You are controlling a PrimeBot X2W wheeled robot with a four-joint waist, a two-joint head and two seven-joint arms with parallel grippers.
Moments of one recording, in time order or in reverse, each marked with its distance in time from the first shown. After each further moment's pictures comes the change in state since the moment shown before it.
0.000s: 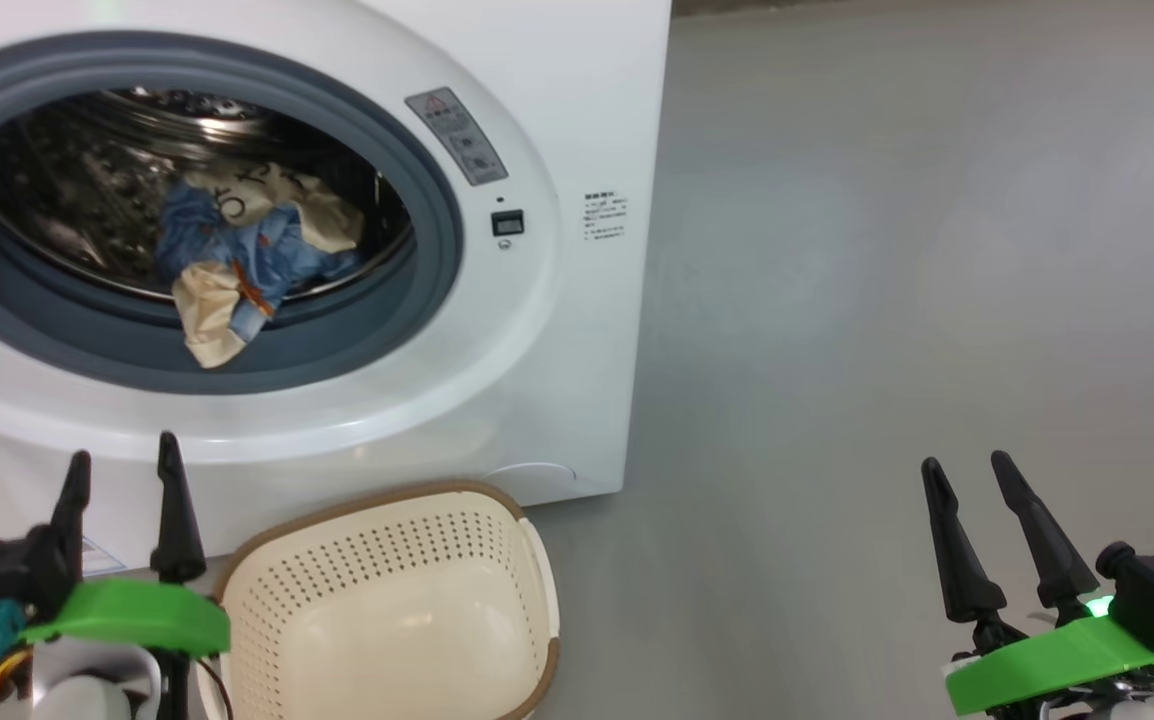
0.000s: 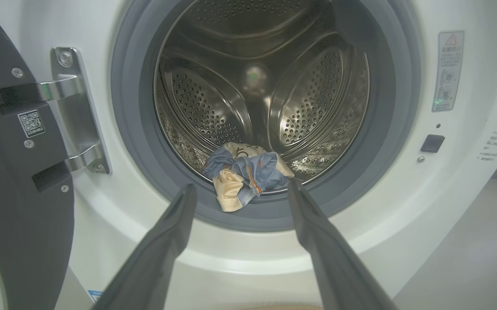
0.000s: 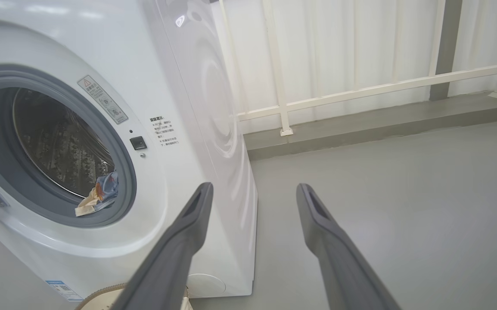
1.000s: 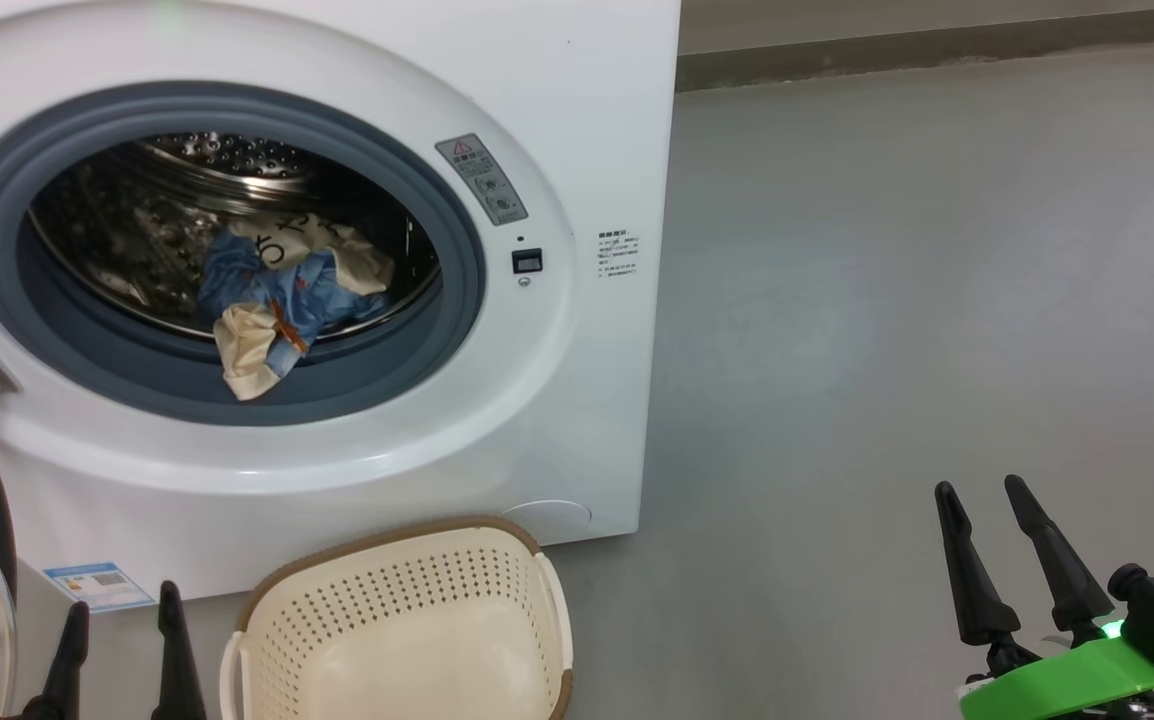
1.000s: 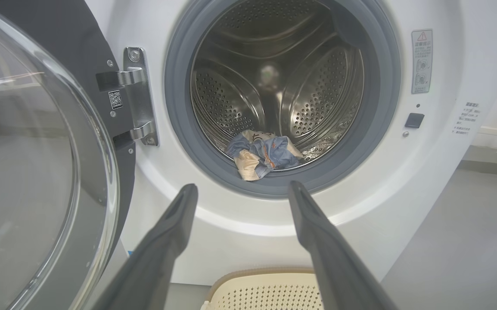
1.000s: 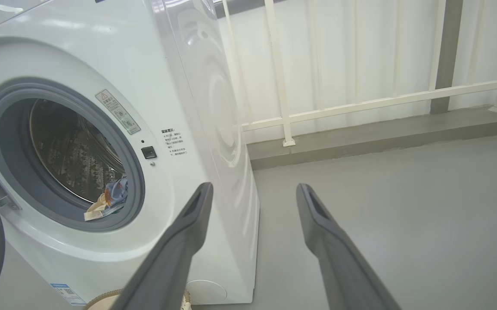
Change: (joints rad) left arm 0.345 -0.046 0.033 -0.272 0.003 -0.006 0.000; right arm 0.046 -0.019 -0.012 -0.005 0.000 0.000 0.000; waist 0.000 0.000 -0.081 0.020
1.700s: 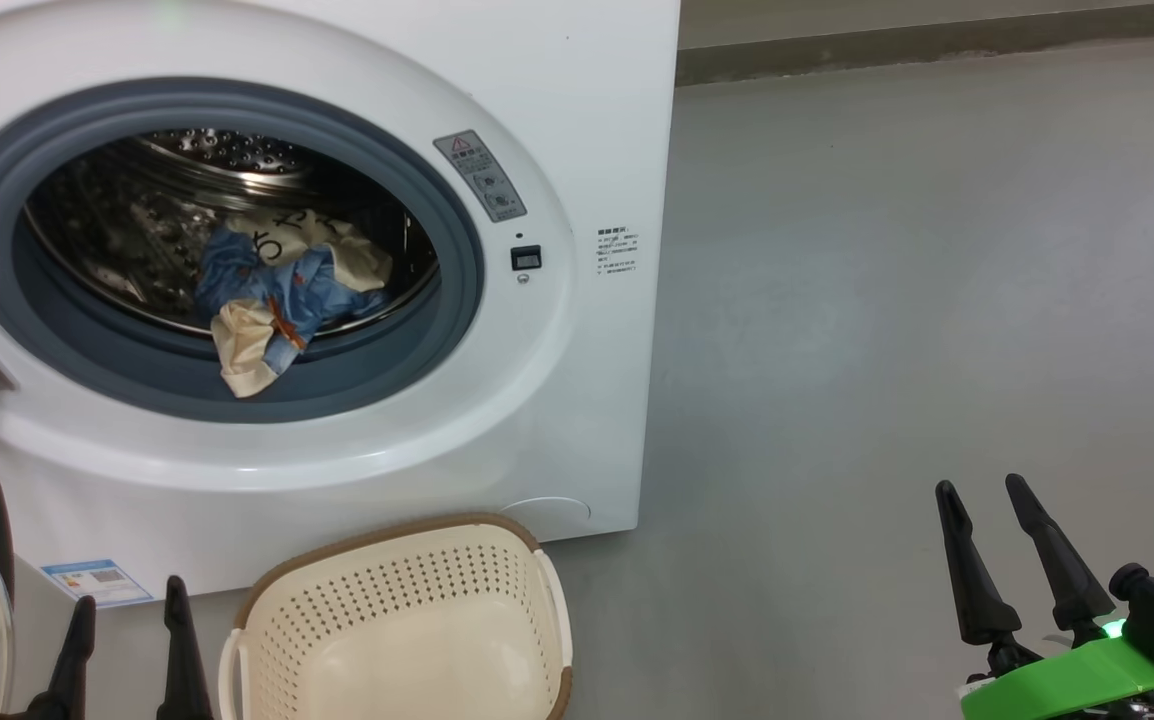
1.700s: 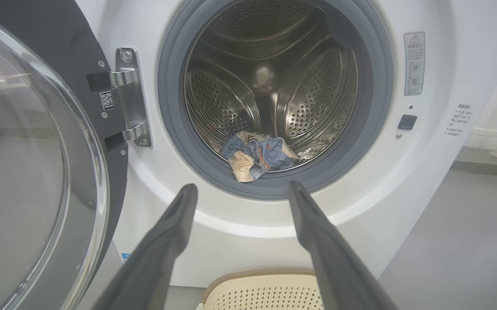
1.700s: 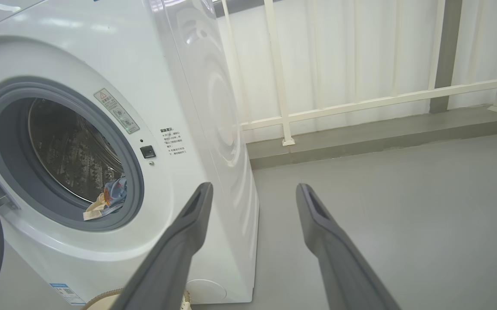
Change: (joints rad) left arm 0.000 -0.009 -0.006 -0.012 0.000 0.000 0.000; right arm 0.001 0.000 -0.001 -0.005 0.000 0.000 0.000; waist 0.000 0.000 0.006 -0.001
